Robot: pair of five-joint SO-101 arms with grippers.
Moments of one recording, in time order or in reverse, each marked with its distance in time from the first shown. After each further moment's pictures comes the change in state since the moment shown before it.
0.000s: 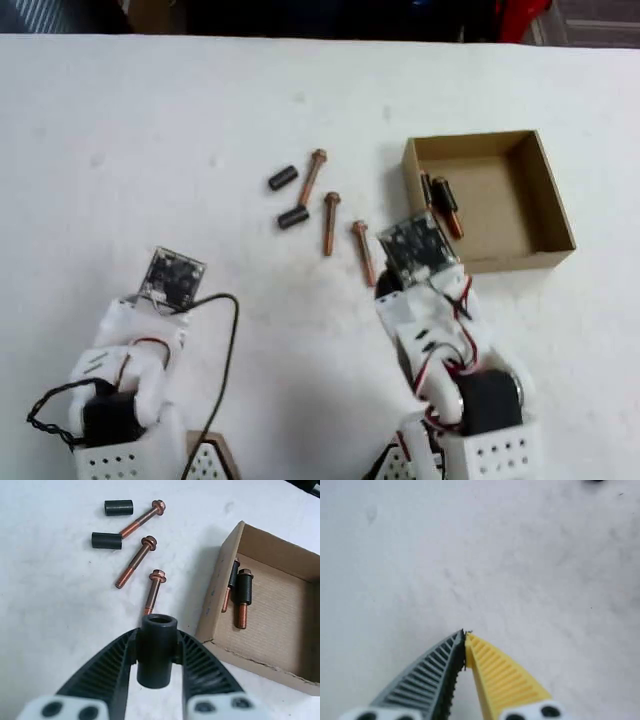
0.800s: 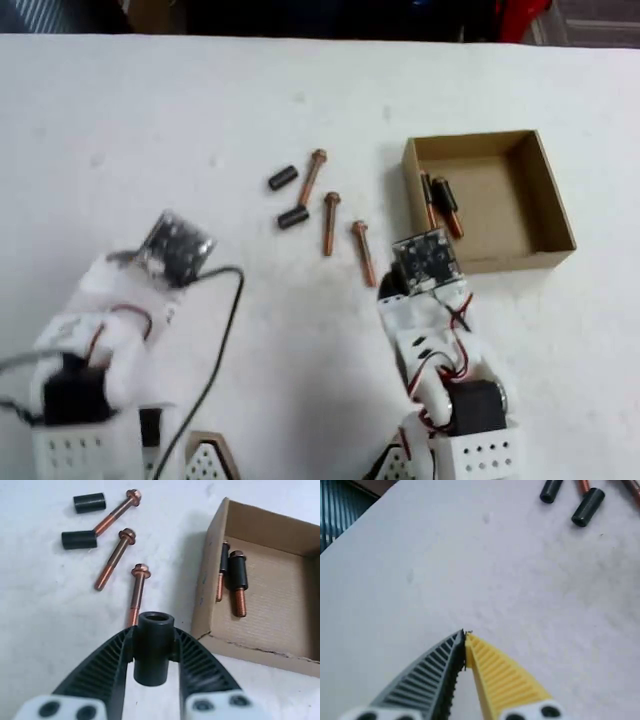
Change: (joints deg) left arm 5.4 31.4 -32.4 0.0 -7.5; right arm 4.0 -7.4 15.0 -11.3 -5.3
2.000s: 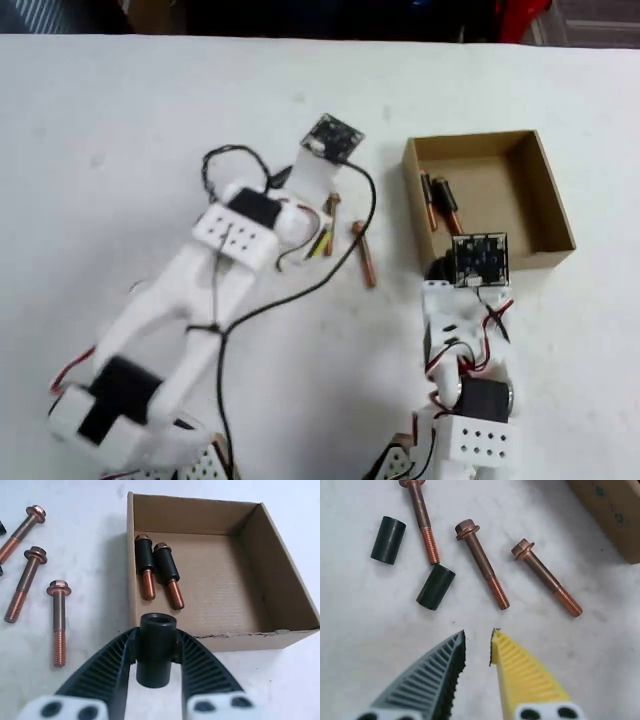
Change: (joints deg) left arm 31.6 71.6 -35.9 -14.0 37.2; right arm 15.4 -0.3 11.3 -15.5 -0.1
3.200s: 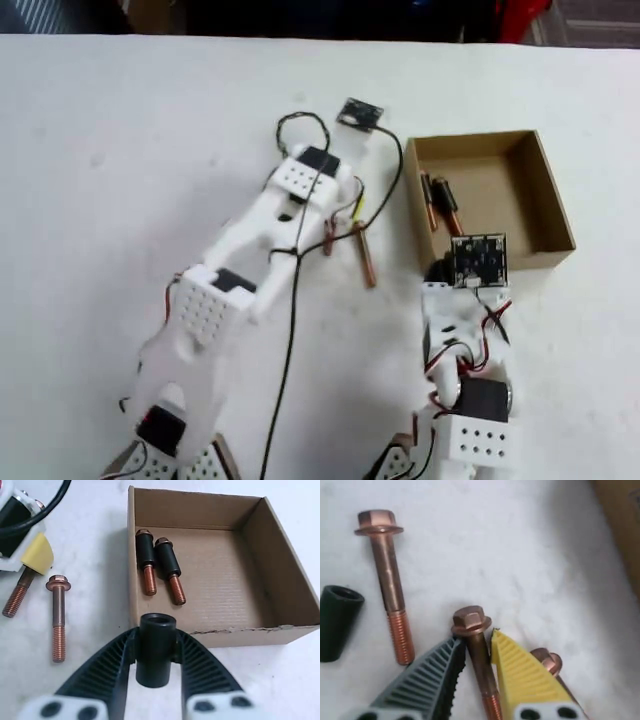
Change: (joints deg) left arm 0.1 52.6 -54.2 9.1 7.7; right arm -0.1 0.0 0.9 0.0 0.0
